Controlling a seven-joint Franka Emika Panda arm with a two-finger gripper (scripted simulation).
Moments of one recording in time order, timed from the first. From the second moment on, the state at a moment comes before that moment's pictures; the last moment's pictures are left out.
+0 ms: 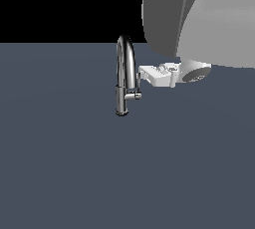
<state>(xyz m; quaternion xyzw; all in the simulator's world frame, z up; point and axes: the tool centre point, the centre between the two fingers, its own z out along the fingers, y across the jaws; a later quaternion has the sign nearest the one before) 0.122 -0.036 0.161 -0.55 0.44 0.55 0.45</state>
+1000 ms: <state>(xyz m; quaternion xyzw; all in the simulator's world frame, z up) 0.100 -0.041 0.163 -0.55 0.44 0.54 0.45</state>
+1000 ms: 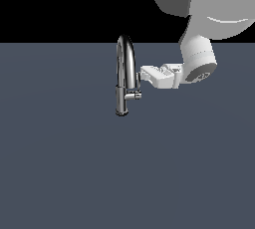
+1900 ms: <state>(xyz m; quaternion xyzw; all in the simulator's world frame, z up) 0.069 -0.051 0.166 -0.55 0.45 0.54 0.45</state>
